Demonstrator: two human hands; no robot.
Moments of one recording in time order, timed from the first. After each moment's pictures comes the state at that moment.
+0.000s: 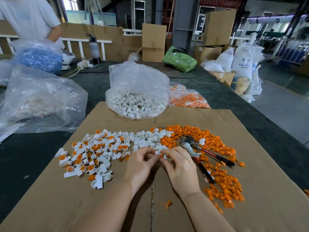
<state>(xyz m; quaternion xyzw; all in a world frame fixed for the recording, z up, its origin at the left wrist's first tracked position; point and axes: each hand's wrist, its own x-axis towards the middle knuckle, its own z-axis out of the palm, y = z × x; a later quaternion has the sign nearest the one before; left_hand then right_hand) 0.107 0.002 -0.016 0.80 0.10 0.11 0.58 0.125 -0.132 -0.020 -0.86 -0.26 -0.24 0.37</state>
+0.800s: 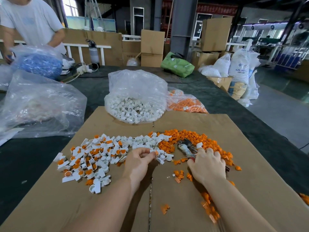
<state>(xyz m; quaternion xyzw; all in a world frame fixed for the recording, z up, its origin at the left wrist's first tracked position) 0.118 0.000 -0.005 0.72 0.19 0.09 0.66 0.157 -0.182 0.014 -1.00 0.00 -0.03 0.03</state>
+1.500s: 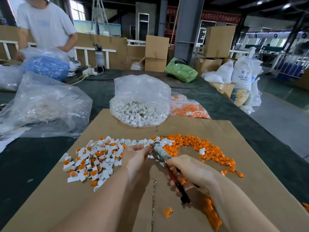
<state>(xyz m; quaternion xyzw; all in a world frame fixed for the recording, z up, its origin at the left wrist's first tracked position) 0.136 0.017 0.007 0.60 0.28 0.12 0.74 0.127 -0.144 0.067 -0.80 -0.07 0.36 0.48</state>
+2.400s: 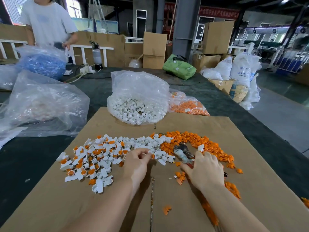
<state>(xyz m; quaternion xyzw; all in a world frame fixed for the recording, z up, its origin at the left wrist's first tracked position) 0.119 0.007 -0.011 0.75 0.22 0.12 0.61 0.145 -0.175 0.009 -1.00 -0.04 -0.07 0.04</state>
